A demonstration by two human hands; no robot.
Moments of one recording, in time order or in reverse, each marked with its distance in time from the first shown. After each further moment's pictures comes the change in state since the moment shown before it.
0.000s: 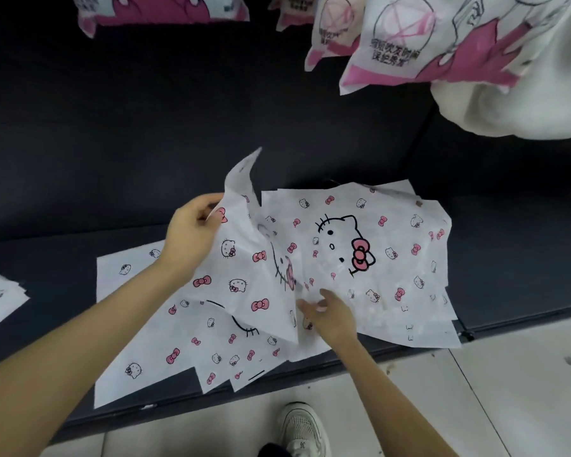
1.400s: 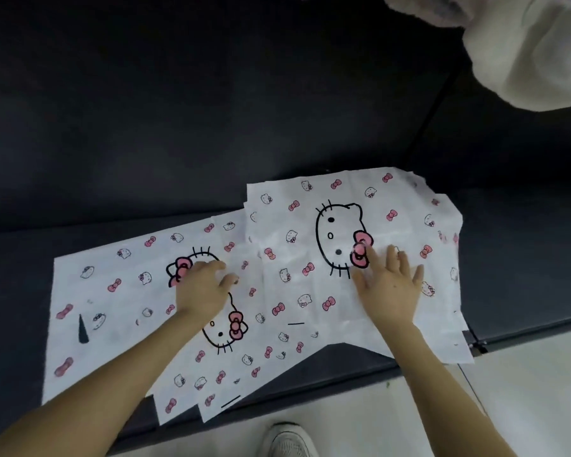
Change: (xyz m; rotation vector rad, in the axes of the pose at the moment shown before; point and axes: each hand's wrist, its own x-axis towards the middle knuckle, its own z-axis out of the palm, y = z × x) left_hand 0.004 -0.138 0.076 0.674 -0.153 -0.171; right_hand 0.075 0.039 -0.069 -0.700 0.500 -0.225
